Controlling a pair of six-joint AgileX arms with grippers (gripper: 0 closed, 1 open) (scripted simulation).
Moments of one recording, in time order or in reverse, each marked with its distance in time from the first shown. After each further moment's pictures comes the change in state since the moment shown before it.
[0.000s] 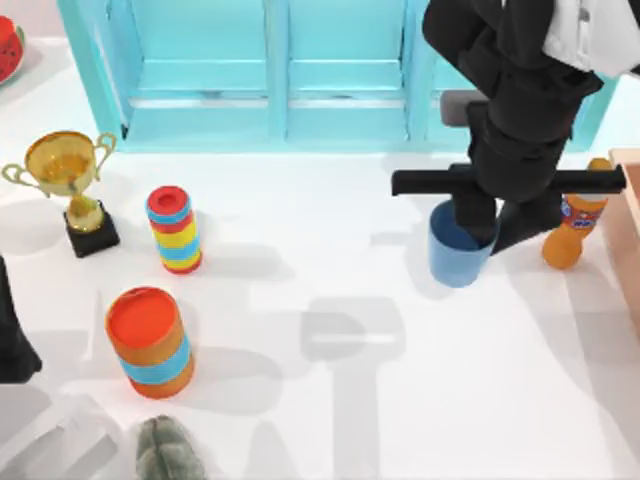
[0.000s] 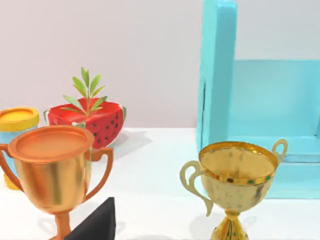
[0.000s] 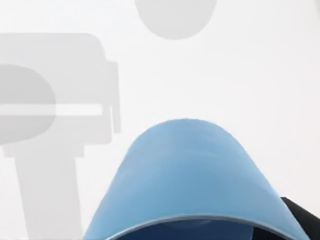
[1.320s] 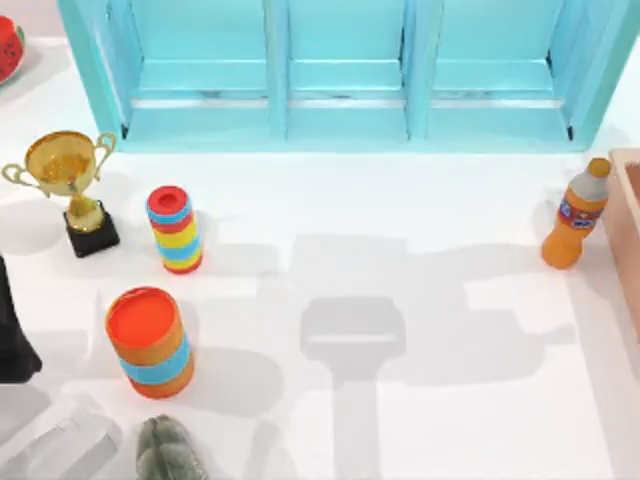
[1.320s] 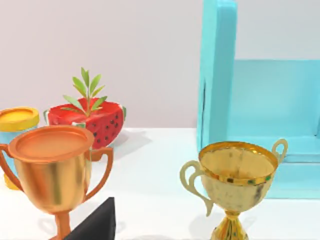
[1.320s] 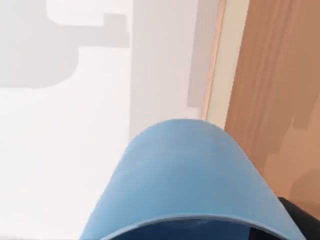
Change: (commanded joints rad) left arm 0.000 0.000 0.000 0.000 0.000 0.000; right arm -0.545 -0.116 -0.058 -0.200 -0.097 -0.637
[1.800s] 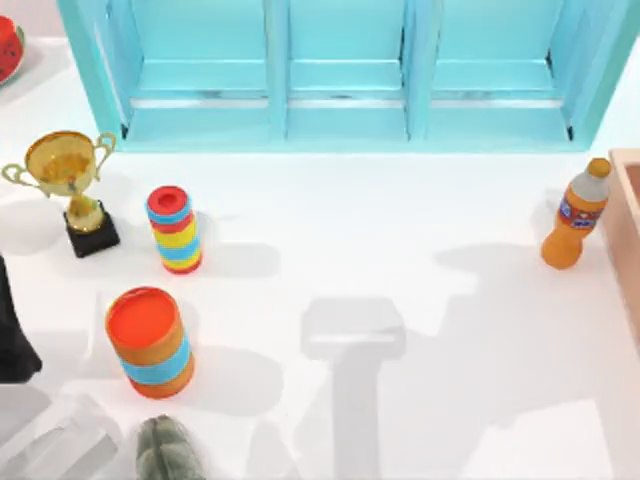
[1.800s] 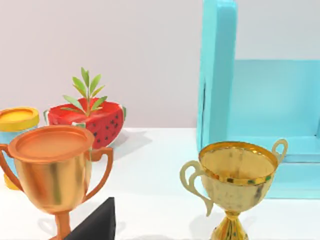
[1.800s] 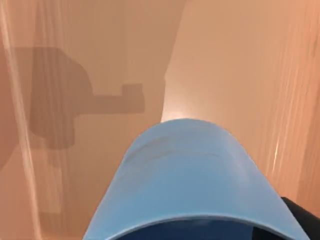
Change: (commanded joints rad) left arm 0.000 0.000 0.000 0.000 0.000 0.000; right arm -0.369 -0.016 0.042 0.071 0.064 -0.288
